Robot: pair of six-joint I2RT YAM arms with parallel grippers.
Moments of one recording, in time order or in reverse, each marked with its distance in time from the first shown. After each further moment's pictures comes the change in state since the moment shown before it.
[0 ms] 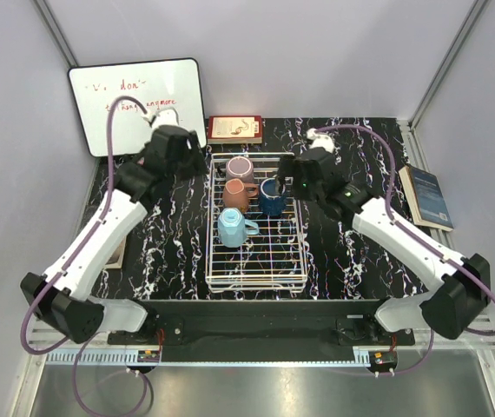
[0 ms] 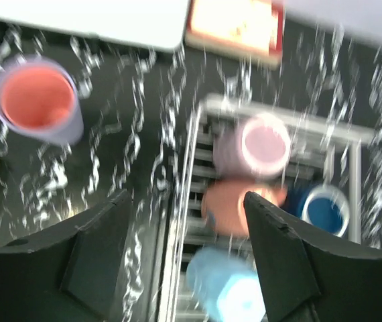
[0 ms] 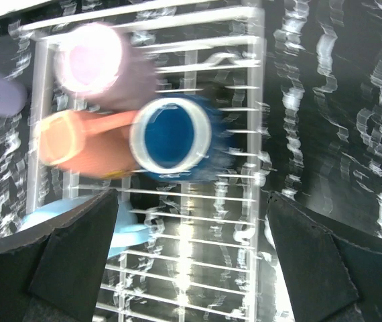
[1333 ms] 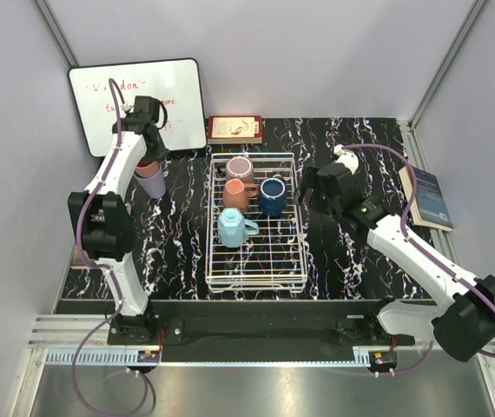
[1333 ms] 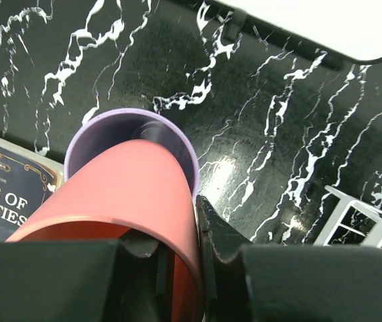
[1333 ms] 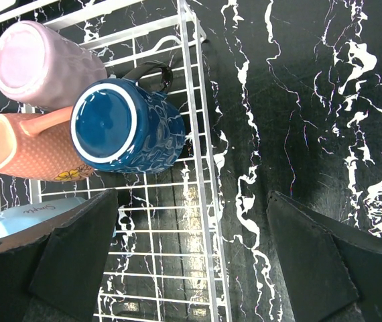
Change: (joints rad) left arm 0.383 0.570 0.307 -0.130 0.105 0.080; right arm -0.053 -0.120 -0.165 0.010 0.040 0.076
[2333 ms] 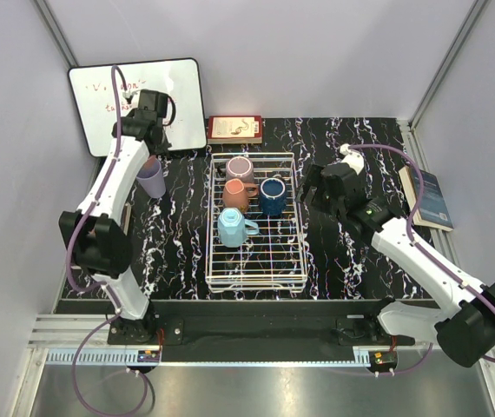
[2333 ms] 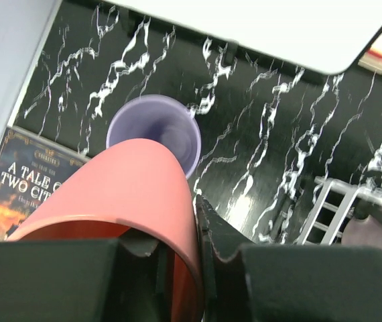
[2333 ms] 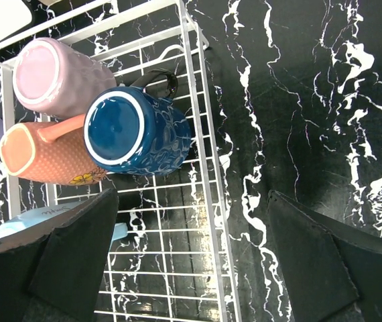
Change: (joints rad) left arm -0.111 -0.169 -0.031 -0.024 -0.175 0.025; right arm 0.000 -0.036 0.007 -0.020 0.011 0.045
